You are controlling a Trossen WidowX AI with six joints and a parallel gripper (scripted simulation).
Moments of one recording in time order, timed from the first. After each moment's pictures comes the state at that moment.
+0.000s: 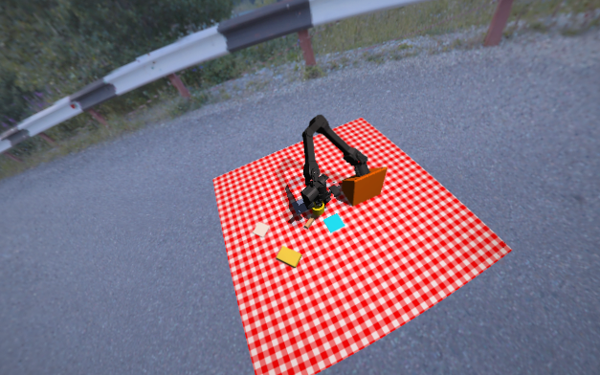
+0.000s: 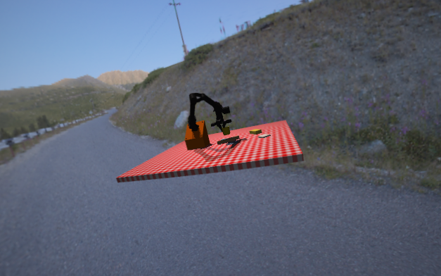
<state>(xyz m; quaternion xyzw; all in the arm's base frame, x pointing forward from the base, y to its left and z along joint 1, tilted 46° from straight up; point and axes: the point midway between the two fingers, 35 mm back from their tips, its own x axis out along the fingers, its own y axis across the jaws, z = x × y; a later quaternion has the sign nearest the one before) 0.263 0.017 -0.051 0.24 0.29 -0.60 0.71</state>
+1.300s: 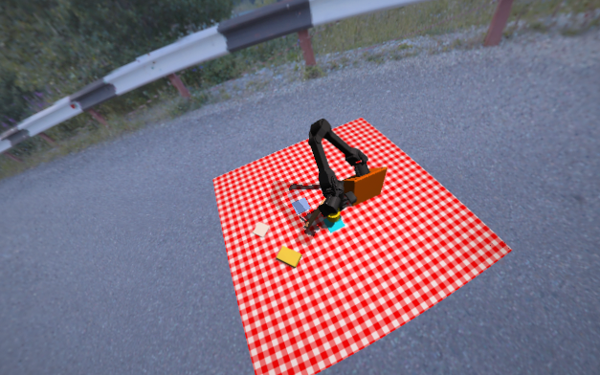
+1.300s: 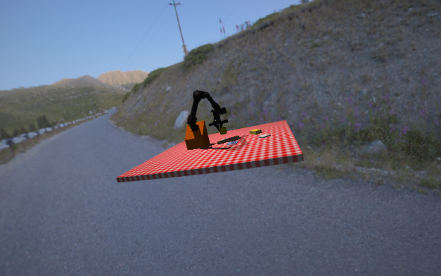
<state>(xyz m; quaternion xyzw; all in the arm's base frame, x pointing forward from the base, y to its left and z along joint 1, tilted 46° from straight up) 0.203 0.060 -0.105 0.24 0.29 -0.60 0.71</state>
